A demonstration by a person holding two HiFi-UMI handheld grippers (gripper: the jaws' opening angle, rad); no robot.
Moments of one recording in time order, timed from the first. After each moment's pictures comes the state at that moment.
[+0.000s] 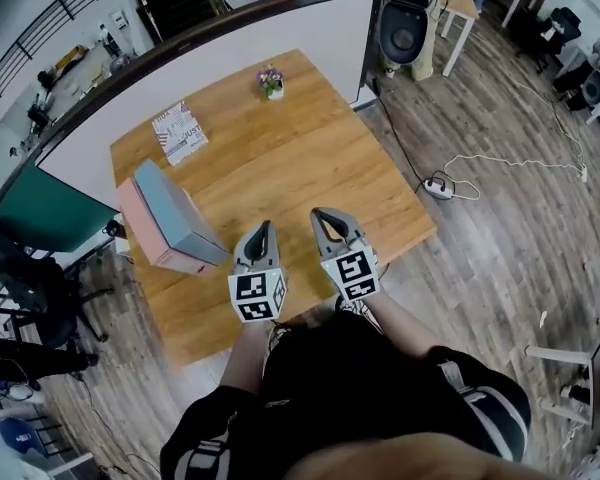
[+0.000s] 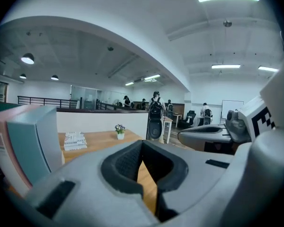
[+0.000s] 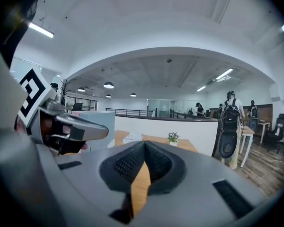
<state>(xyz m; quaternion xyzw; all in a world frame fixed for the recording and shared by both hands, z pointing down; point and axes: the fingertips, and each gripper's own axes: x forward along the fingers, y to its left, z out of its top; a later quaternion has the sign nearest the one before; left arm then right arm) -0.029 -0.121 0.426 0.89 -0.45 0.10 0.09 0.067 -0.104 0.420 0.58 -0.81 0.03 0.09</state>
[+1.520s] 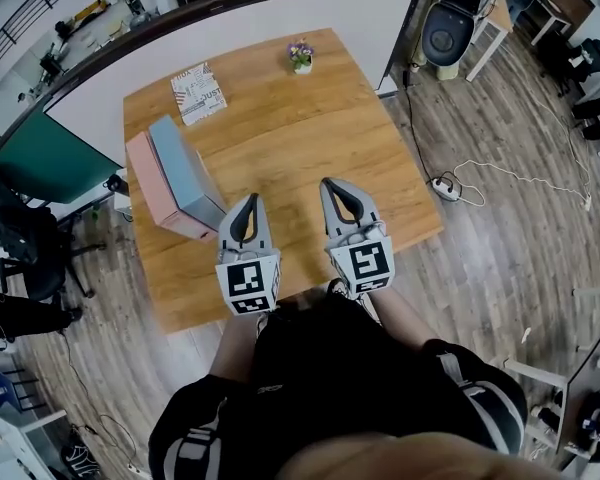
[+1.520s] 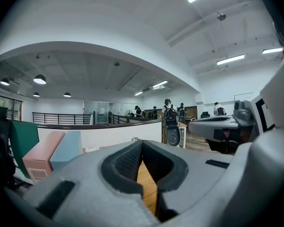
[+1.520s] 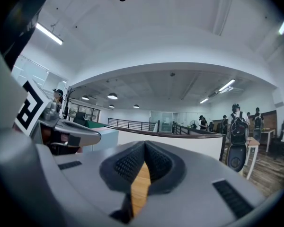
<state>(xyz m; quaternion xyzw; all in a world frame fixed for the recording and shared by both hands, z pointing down) -0.087 -0.115 0.358 0.85 -0.52 0.07 0.02 0.038 -0.101 0.337 0.57 -0.82 -0.03 0.04</state>
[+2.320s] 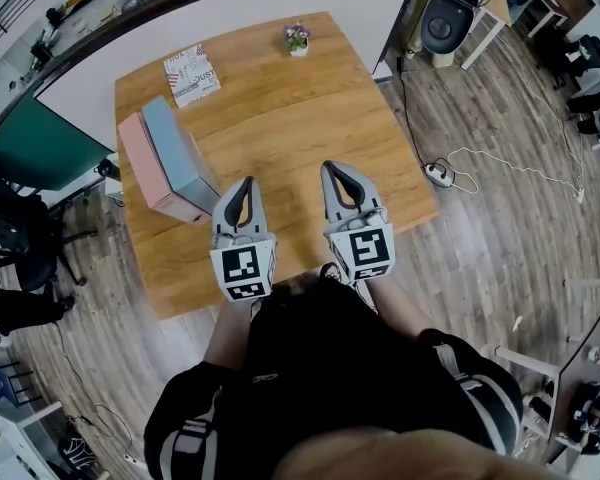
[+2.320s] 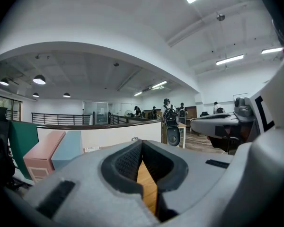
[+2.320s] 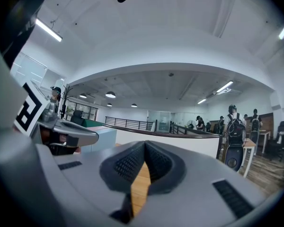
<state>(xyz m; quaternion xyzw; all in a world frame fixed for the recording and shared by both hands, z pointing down) -0.090 -0.116 0.361 0.85 -0.52 0.07 0.01 0.041 -0.099 0.335 0.58 -0.81 -0.04 0.04</state>
